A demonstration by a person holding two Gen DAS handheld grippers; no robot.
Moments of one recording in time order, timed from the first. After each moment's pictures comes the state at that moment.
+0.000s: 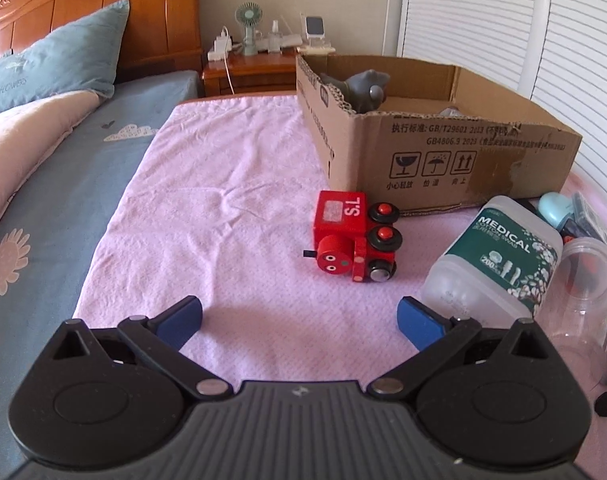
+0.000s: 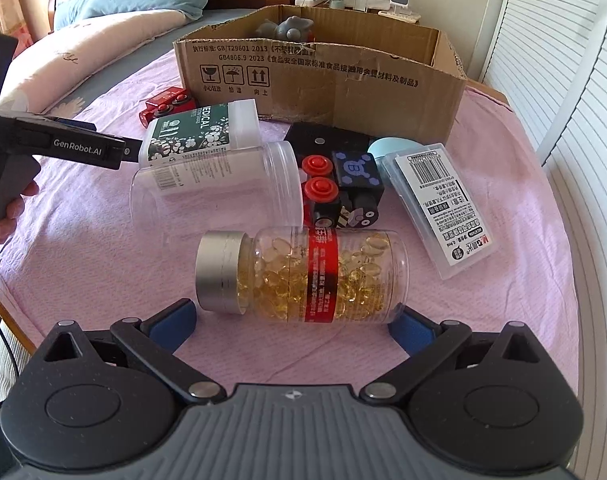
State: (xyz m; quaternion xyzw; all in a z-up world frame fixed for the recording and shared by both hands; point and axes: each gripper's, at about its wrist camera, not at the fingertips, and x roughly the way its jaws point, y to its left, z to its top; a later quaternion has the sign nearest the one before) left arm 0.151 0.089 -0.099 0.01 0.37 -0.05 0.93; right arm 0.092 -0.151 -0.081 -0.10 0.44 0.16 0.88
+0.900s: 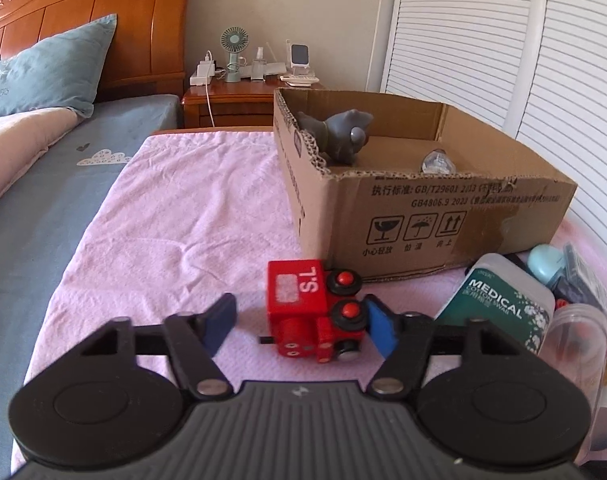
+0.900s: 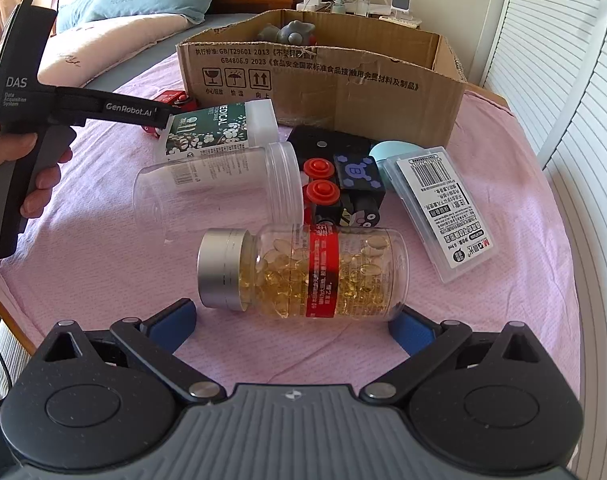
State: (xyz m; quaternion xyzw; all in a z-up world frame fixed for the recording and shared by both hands) left arm 0.188 0.082 -0.096 -0.02 0.34 -0.08 0.94; right arm 0.090 -0.152 -0.082 -0.10 0.44 0.16 0.88
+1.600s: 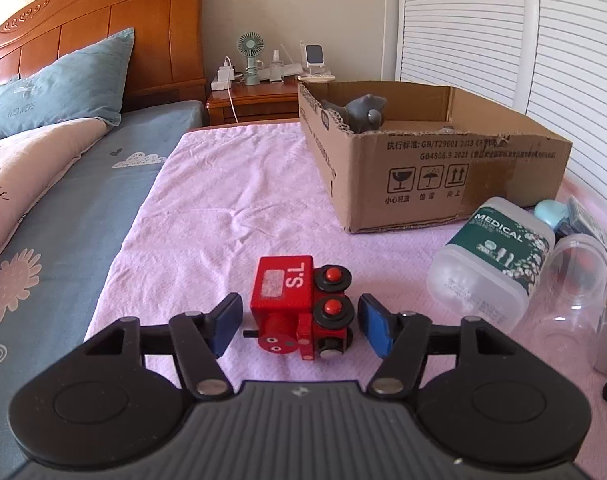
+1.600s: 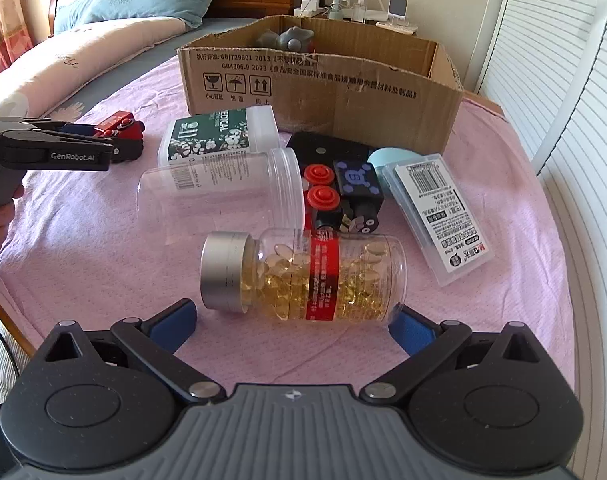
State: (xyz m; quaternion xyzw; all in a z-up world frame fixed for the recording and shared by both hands) left arm 0.139 0.090 -0.095 0.02 0.33 -0.04 0.94; right arm 0.086 -0.149 -0.076 -0.10 0.43 0.15 0.88
